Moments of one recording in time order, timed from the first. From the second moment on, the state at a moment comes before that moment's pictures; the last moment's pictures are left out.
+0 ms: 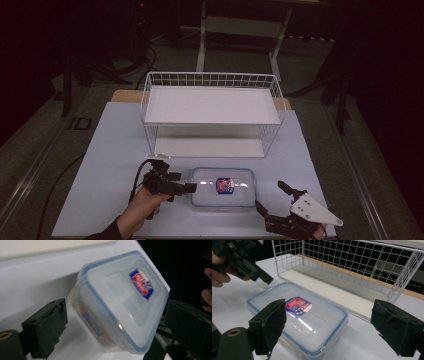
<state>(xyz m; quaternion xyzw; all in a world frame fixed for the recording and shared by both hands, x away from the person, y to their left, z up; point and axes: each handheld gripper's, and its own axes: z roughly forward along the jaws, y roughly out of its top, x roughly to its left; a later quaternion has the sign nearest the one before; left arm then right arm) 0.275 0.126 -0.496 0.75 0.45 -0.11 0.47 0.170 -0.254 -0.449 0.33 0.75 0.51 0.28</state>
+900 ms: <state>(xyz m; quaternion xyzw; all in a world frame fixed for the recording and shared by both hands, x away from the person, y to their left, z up) 0.297 0.130 -0.530 0.68 0.50 -0.26 0.46 0.176 -0.248 -0.460 0.35 0.77 0.49 0.22</state>
